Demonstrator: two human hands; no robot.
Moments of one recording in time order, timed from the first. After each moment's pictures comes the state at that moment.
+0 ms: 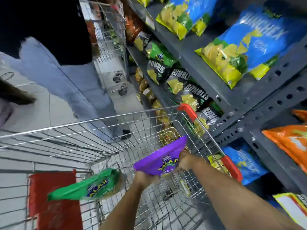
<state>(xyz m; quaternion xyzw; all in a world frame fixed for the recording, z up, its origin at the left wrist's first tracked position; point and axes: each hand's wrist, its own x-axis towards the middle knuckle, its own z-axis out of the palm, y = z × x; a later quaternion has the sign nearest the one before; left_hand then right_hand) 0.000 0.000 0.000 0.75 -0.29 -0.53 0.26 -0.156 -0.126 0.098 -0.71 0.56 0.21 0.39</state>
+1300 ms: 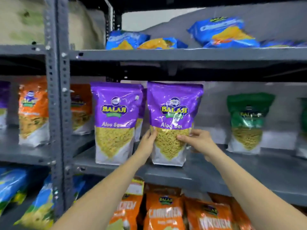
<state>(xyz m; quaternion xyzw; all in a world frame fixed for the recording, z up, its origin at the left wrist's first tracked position) -0.407 -0.035 0.662 0.16 -0.69 -0.54 0.46 -0.542 0.102 0.689 -0.42 0.66 -0.61 0.13</state>
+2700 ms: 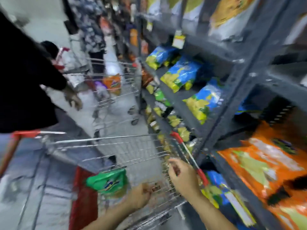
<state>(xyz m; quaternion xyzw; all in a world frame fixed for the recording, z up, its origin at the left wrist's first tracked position) -0.041 0.111 0.269 0.73 -0.49 -0.45 0.17 -0.205 0.014 0.320 -0.79 0.46 -0.29 0.29</state>
